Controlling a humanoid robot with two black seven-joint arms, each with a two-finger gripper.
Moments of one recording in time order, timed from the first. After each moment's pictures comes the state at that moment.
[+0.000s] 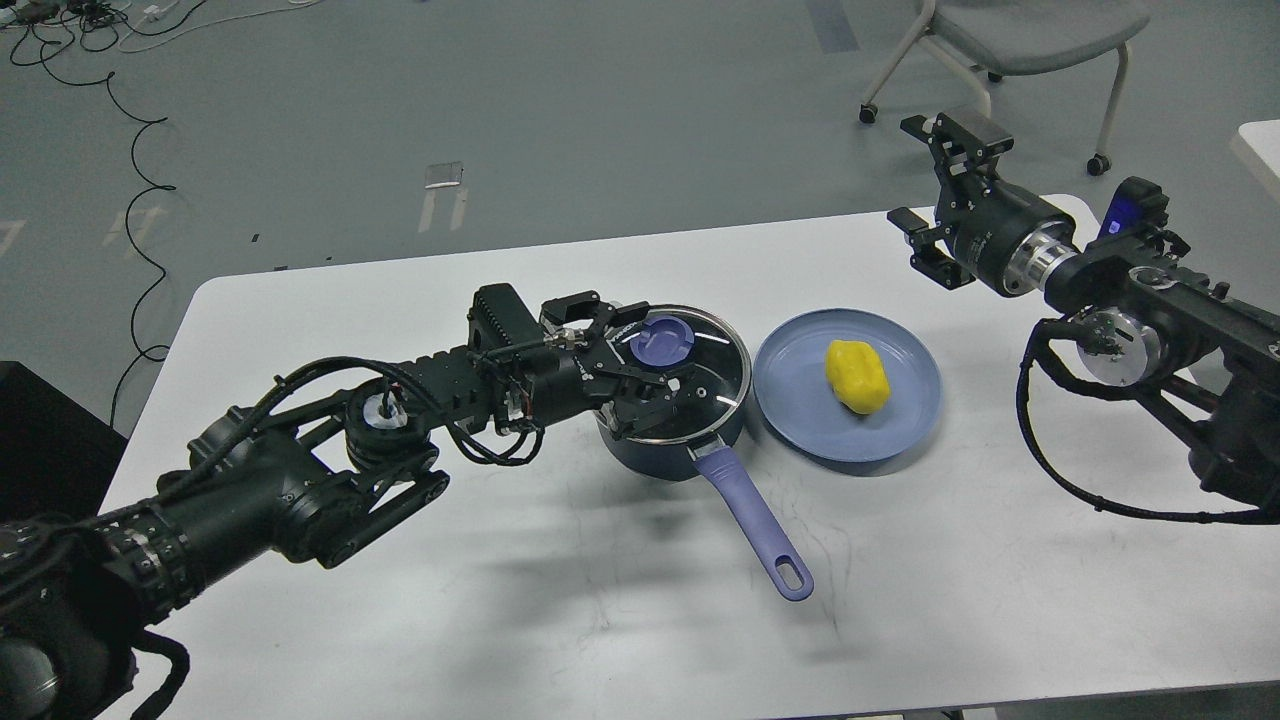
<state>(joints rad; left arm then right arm) -0.90 0.27 -0.23 -0.94 2.12 0.19 -0.38 0.69 -0.47 0.71 1.08 -0.43 0.02 0.10</state>
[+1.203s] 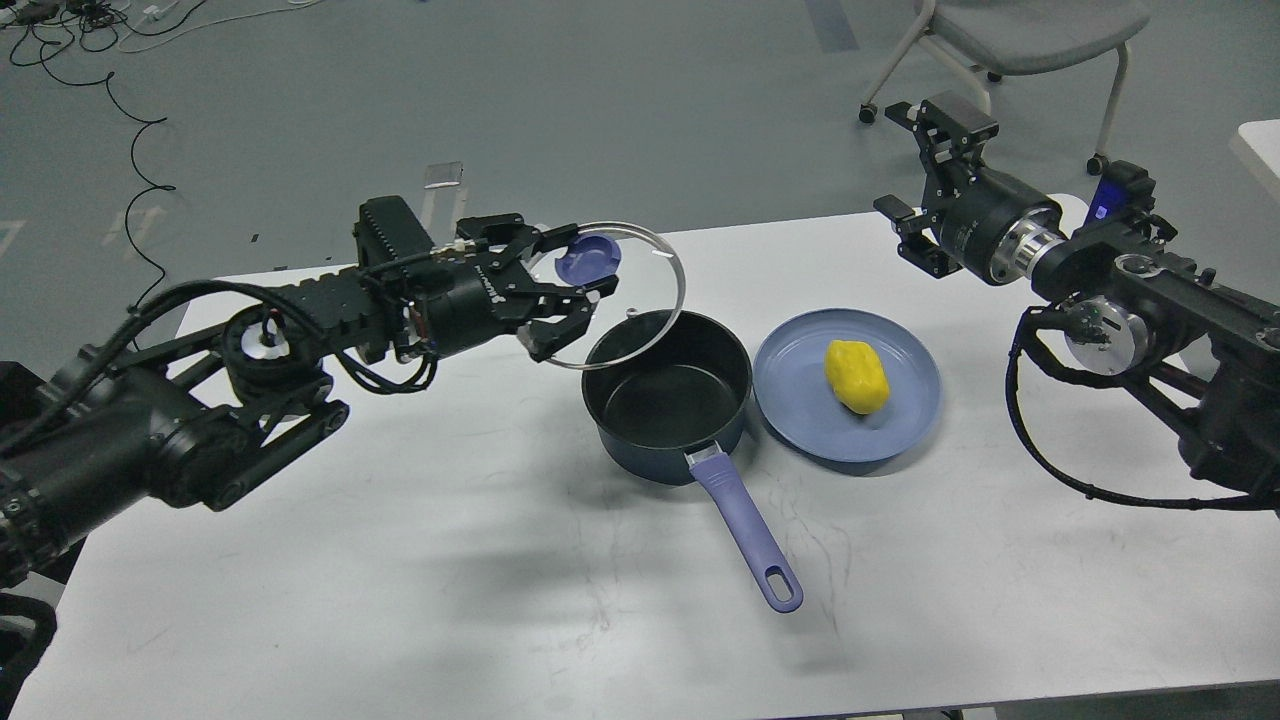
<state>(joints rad) -1.01 0.55 -0.20 -1.03 2.00 0.20 -0.44 0.73 -0.46 0.68 1.08 -0.43 0.01 0.10</state>
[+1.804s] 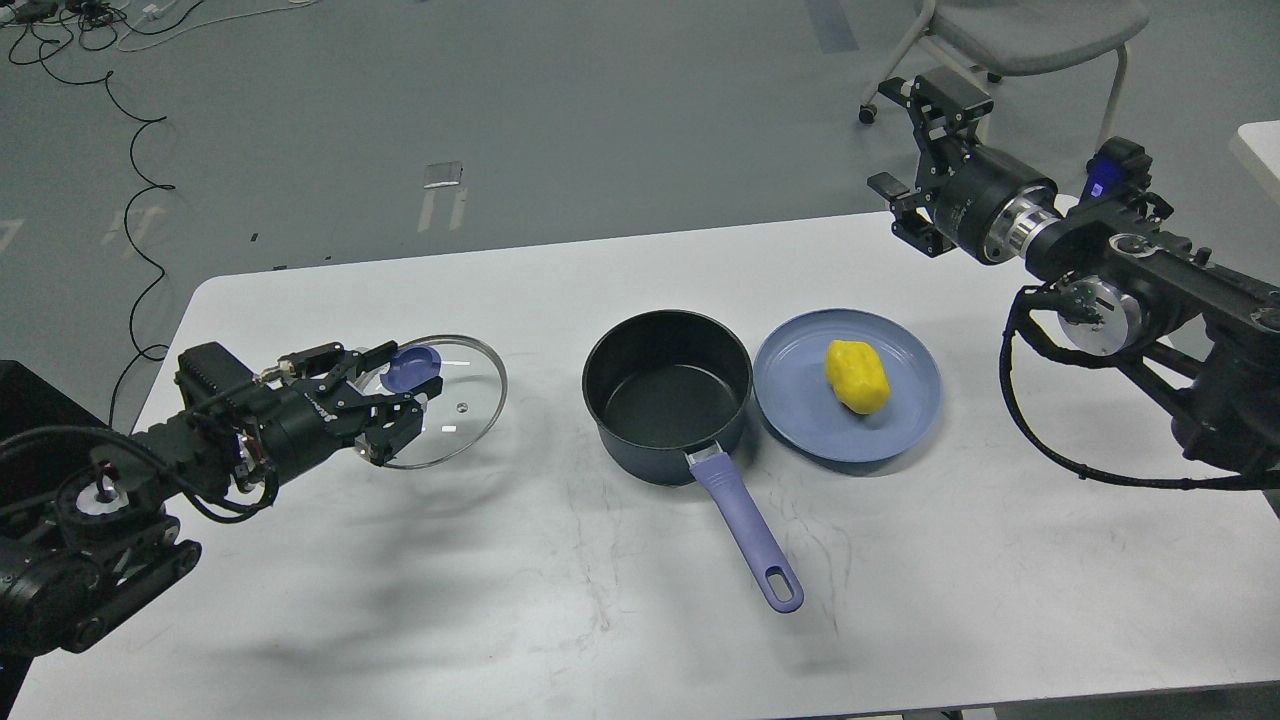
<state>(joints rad) -0.74 0.73 -0.19 -0.97 1.88 0.37 -0.45 0.77 -0.45 0.68 1.07 -0.43 0.01 0.10</state>
